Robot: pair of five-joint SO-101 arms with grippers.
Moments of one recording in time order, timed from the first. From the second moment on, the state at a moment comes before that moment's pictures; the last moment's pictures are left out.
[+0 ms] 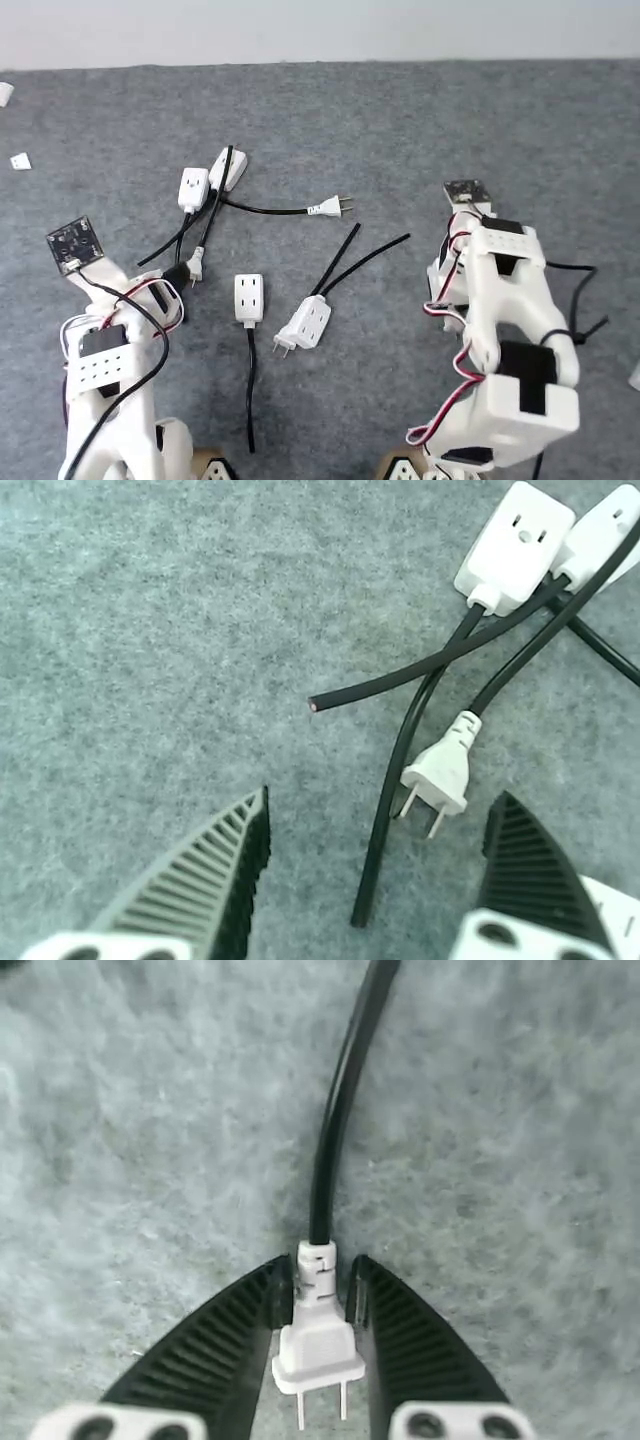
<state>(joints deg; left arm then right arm) -20.9 -40.9 74.9 33.9 17.5 7.2 7.1 29.6 61.2 13.1</state>
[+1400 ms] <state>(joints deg) -14.9 -40.9 74.8 40.6 9.2 -10.7 -50.2 37.5 78.9 9.5</state>
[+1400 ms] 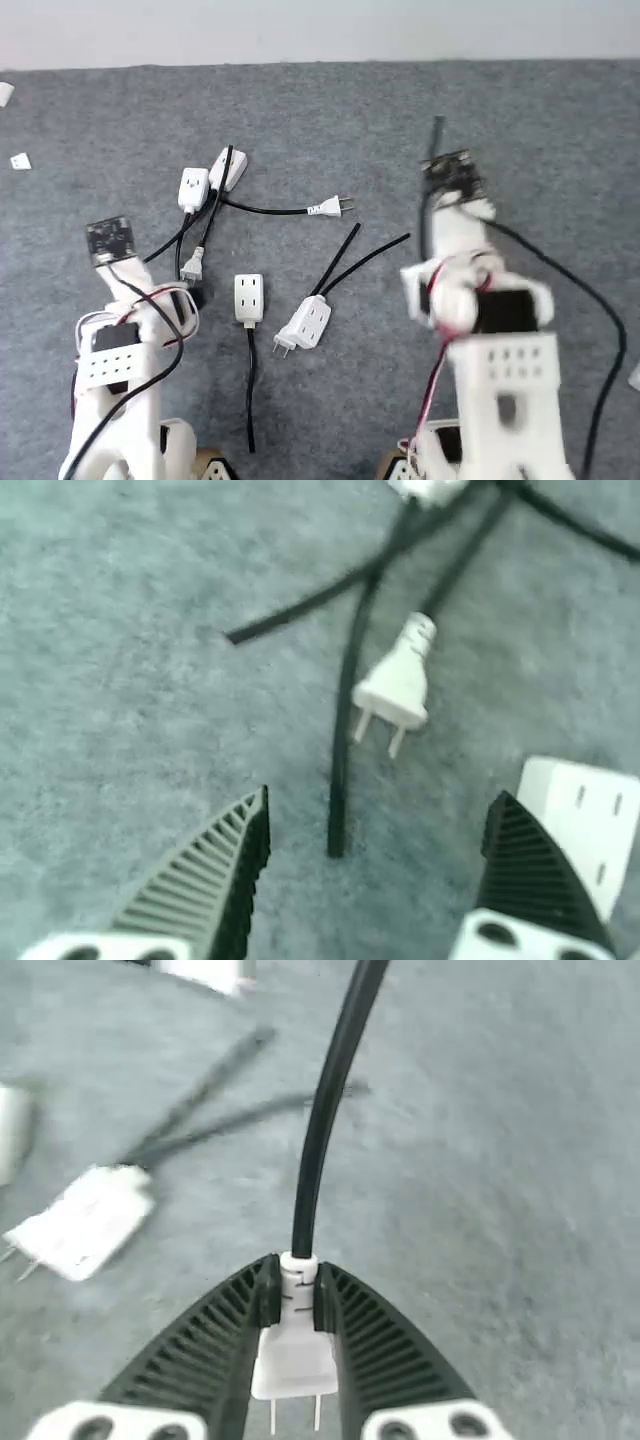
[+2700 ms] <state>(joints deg) 0.8 -7.9 50.2 60.8 -30.4 -45.8 -55.6 57.6 61.7 11.1</state>
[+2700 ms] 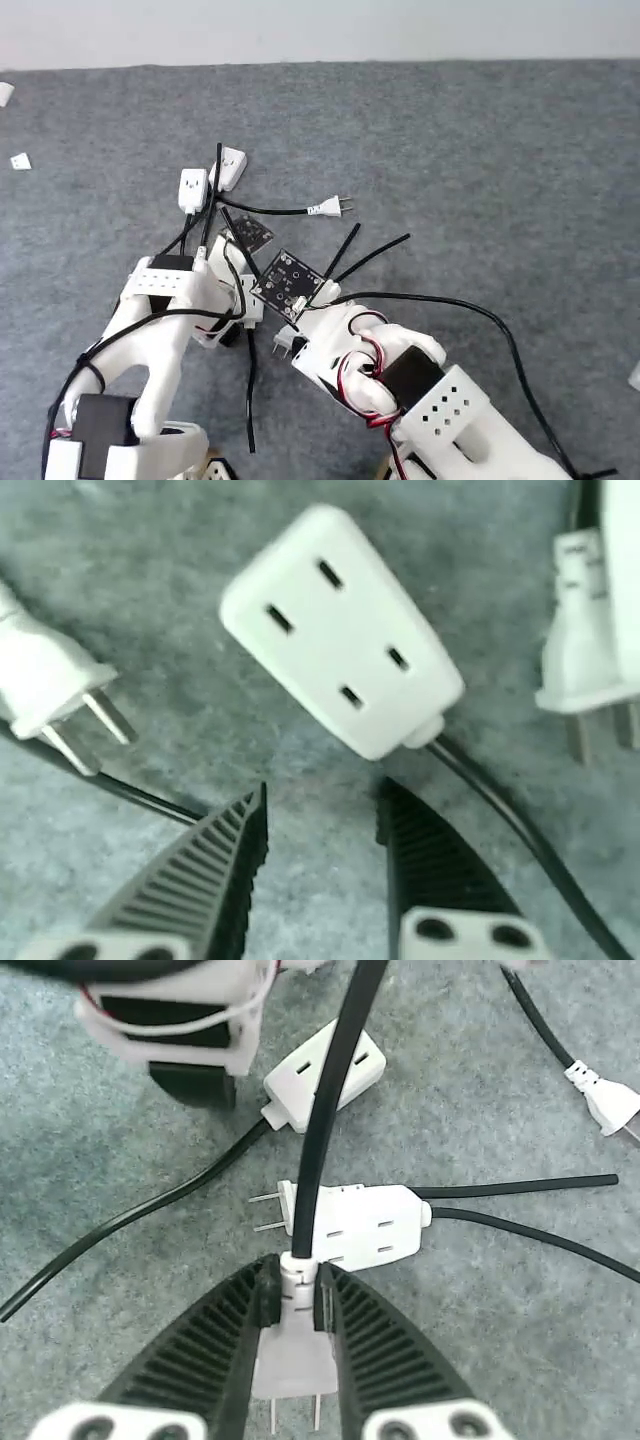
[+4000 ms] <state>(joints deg) 2.9 -47.5 77.5 45.7 -12.4 -40.5 -55.6 60.0 46.8 0.3</state>
